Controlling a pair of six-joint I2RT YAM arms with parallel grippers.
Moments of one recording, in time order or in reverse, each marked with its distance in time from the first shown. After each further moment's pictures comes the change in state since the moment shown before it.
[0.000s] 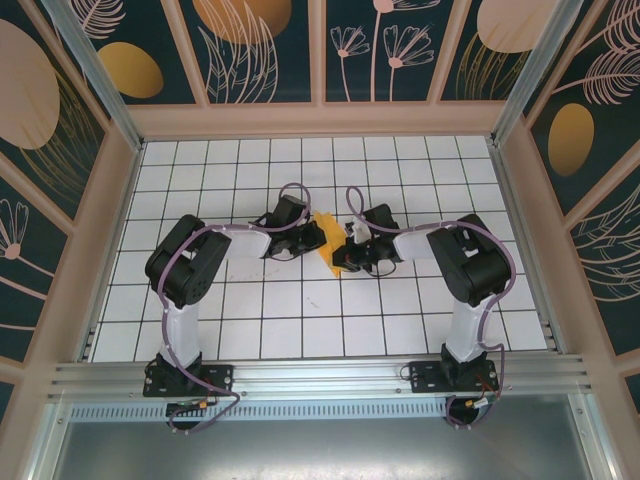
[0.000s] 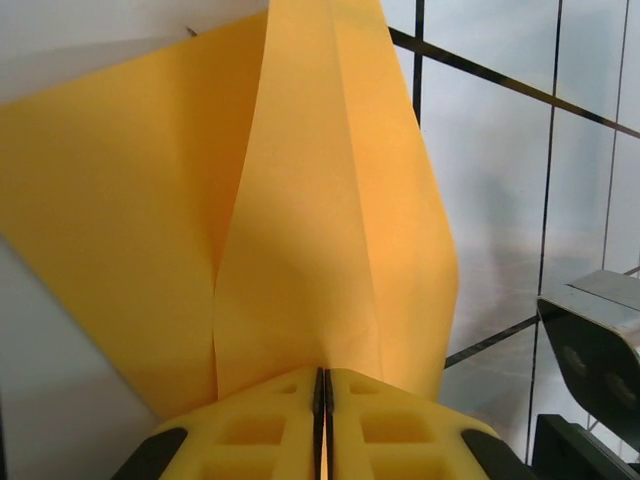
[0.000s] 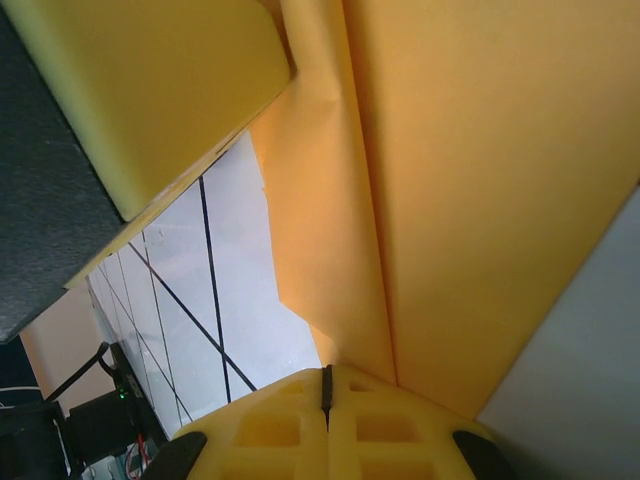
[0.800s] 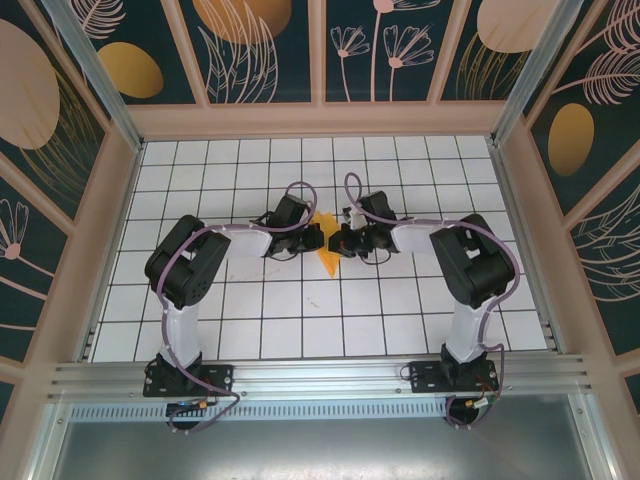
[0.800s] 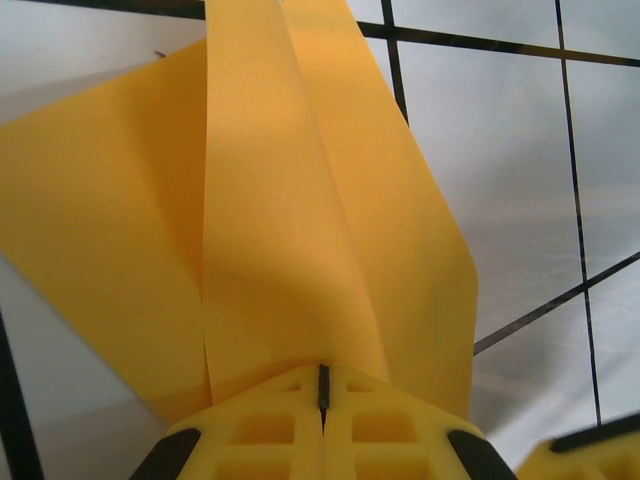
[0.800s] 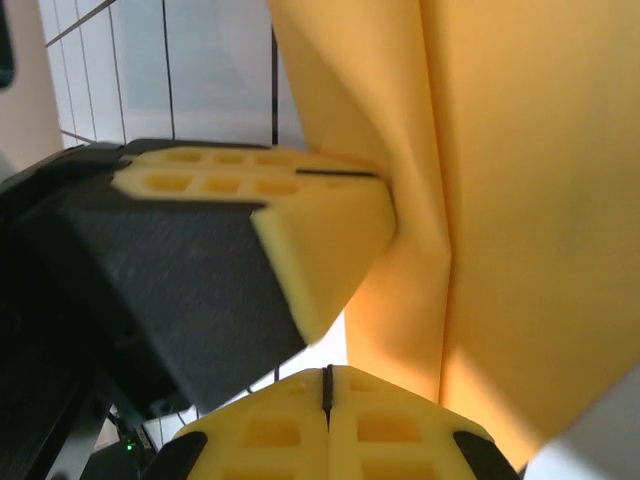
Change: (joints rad) left arm -0.006 -0.004 0.021 -0.055 -0.042 0.195; right arm 0.008 -0.005 0.114 -0.038 0.076 0.027
